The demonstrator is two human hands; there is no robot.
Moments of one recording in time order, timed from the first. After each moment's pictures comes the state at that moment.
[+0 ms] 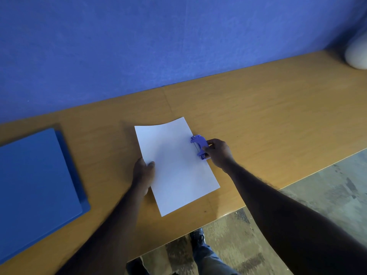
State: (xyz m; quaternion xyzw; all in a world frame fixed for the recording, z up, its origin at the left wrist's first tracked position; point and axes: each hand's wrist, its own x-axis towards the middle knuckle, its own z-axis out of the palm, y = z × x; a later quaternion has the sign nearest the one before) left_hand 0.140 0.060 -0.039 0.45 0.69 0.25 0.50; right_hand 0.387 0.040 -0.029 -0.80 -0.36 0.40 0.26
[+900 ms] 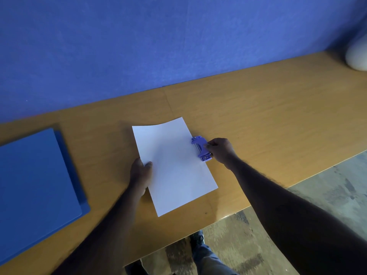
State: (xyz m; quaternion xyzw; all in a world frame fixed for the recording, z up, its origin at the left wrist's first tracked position) left_hand 0.134 0.068 -0.042 0.45 0.70 0.24 0.50; right_hand 0.398 0.055 -0.025 -0.81 -0.37 0.40 0.22
